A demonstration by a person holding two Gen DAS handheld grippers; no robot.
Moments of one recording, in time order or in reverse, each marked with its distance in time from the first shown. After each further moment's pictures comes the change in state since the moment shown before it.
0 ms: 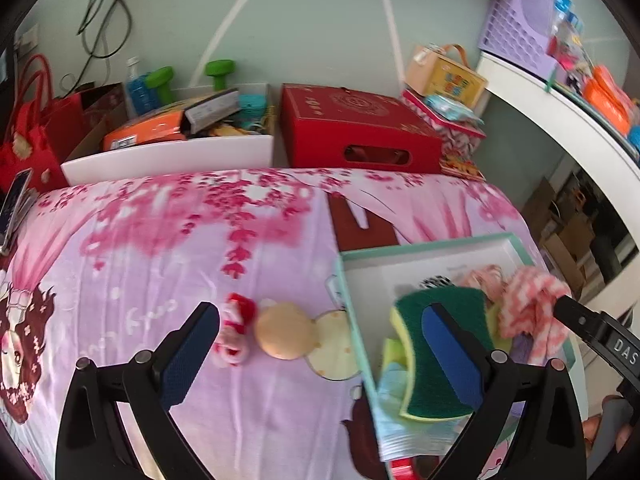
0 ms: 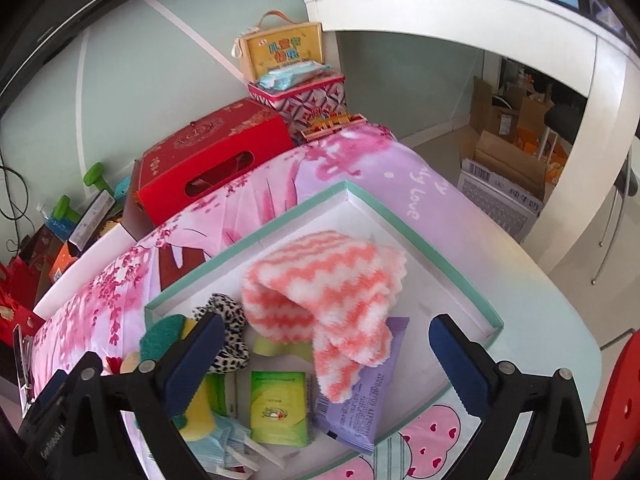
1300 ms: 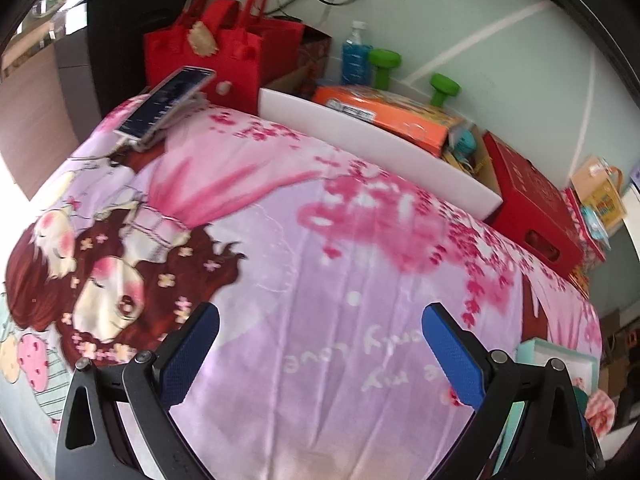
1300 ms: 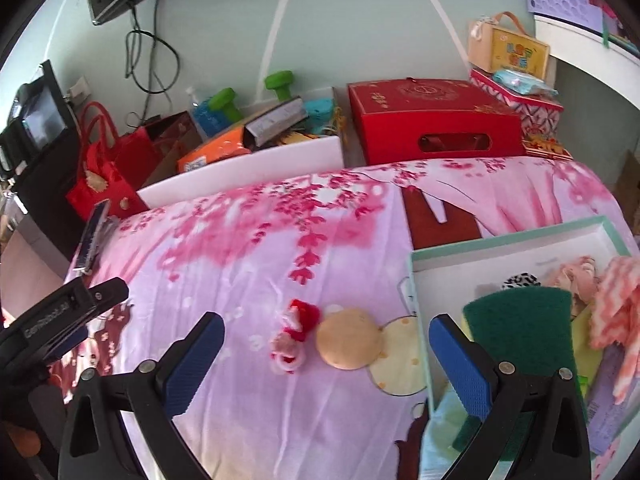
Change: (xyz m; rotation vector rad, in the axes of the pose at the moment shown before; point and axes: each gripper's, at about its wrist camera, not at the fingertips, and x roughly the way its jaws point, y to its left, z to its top) left arm -0.027 0.200 -0.011 -0.466 0.010 0.291; right arm 0.024 0.204 -0.075 -0.403 0.050 0.373
